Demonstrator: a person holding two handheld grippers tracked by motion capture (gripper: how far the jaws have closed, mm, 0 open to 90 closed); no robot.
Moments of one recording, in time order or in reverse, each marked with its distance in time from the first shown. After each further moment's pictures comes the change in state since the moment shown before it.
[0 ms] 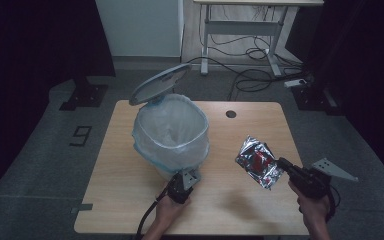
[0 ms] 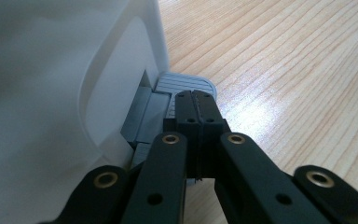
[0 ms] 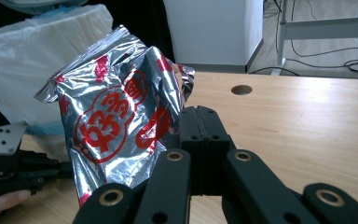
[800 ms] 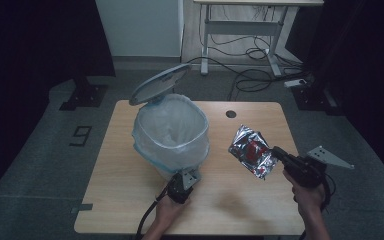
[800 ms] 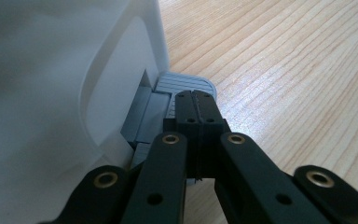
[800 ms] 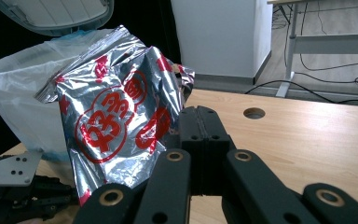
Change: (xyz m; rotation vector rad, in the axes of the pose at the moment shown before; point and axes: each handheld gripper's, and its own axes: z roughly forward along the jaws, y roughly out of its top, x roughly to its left) left arm 0.000 0.000 0.000 0.000 -0.003 -0.004; right arm 0.015 0.032 0.015 -0.032 0.033 -0.023
